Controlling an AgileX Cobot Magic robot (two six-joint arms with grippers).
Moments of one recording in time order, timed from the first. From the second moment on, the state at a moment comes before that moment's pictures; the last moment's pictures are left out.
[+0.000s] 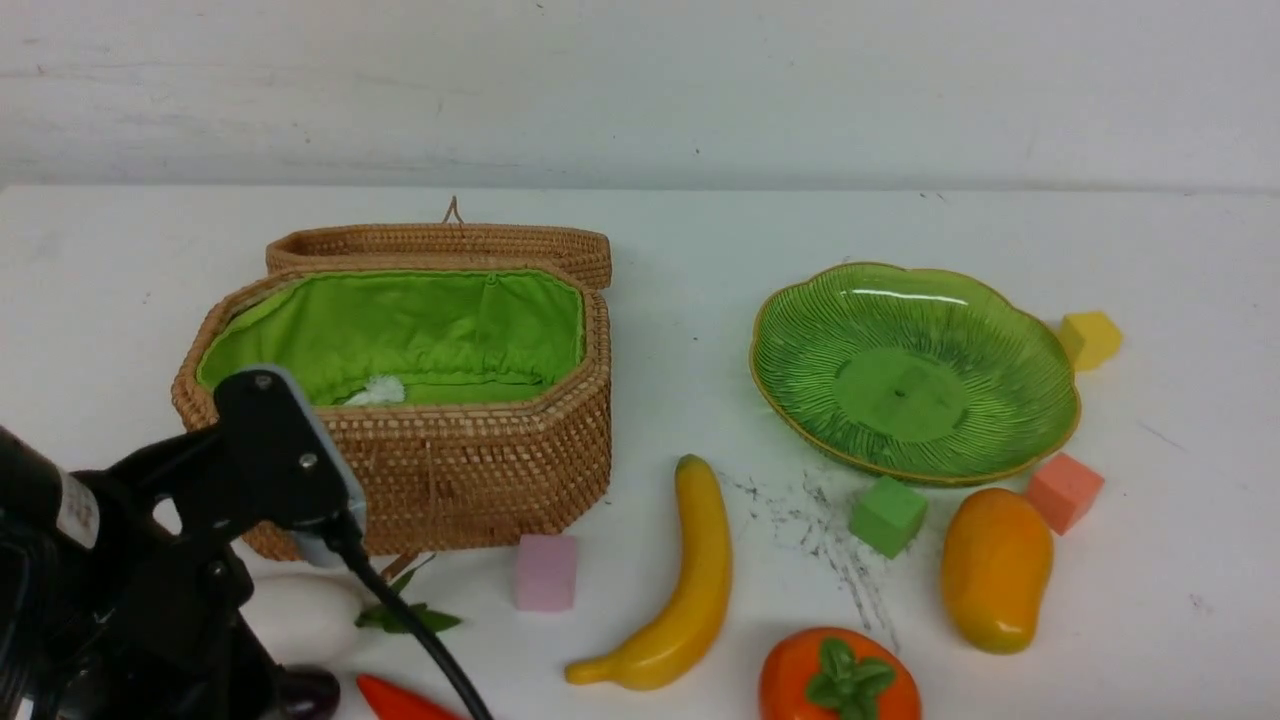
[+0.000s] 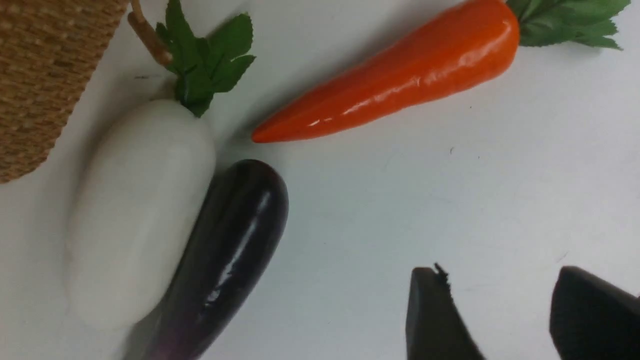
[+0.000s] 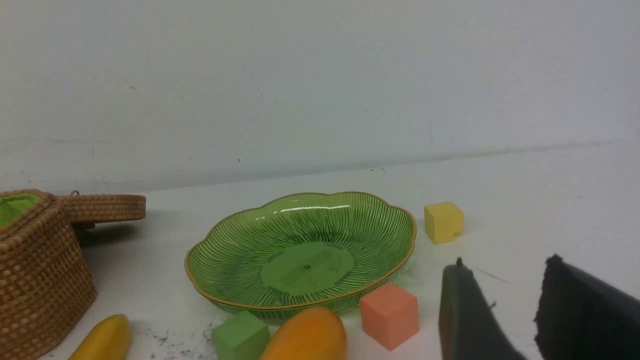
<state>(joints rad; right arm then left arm) 0.02 -0.02 0.03 0.32 0.01 -0.20 -0.41 1.12 -0.88 -0.15 1.08 0.59</state>
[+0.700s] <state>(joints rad) 0.02 -0.02 0.03 0.32 0.01 -0.20 -0.41 1.29 -0.84 -0.10 1.03 0.82</state>
